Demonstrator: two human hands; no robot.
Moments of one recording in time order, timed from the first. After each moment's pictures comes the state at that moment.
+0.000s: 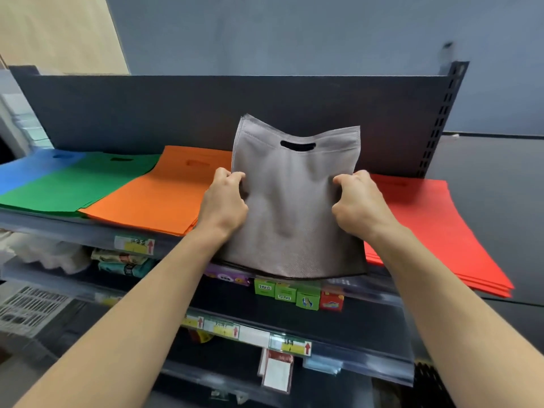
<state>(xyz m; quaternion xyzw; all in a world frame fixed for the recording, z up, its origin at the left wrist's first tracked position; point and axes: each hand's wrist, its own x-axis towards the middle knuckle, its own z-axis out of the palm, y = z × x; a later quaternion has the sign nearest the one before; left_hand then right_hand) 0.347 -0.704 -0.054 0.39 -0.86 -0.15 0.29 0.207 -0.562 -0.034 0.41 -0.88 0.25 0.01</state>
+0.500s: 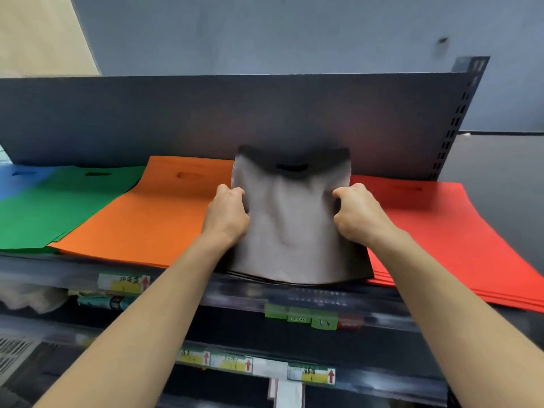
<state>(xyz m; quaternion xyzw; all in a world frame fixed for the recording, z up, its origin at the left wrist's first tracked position) 0.323 -0.781 -0.071 0.40 -0.88 -0.16 0.20 0.190 -0.630 -0.053 0.37 -0.91 0.20 -0.02</state>
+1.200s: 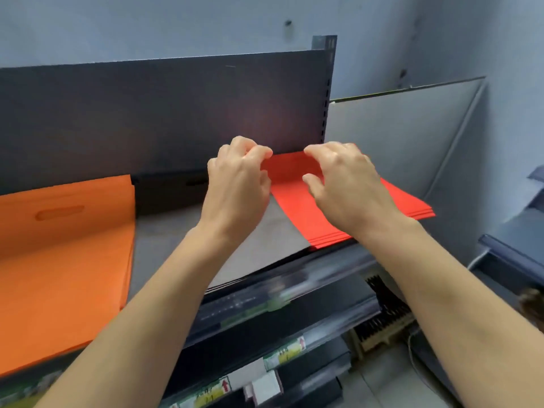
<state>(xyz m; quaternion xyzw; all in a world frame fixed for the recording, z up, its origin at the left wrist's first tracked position) 0.277 -0.725 -0.038 -0.01 -0.92 -0.16 0.35 0.248 -0.578 -0.023 0.26 -0.93 0.15 0.23</state>
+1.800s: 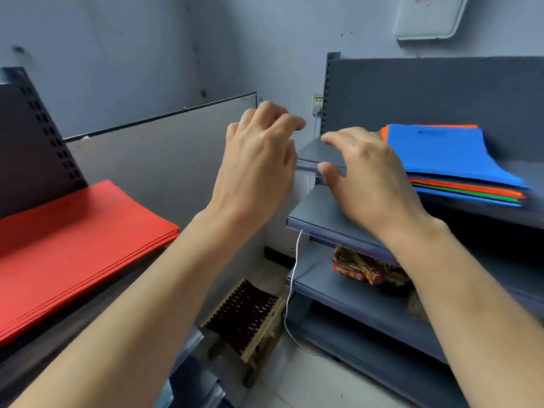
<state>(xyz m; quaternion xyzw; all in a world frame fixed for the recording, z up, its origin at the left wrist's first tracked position) 0.237 -0.345 0.004 -0.35 -0.80 -0.28 0.39 0.291 -0.211 -0.001 -0.03 -0.94 0.10 0.33</state>
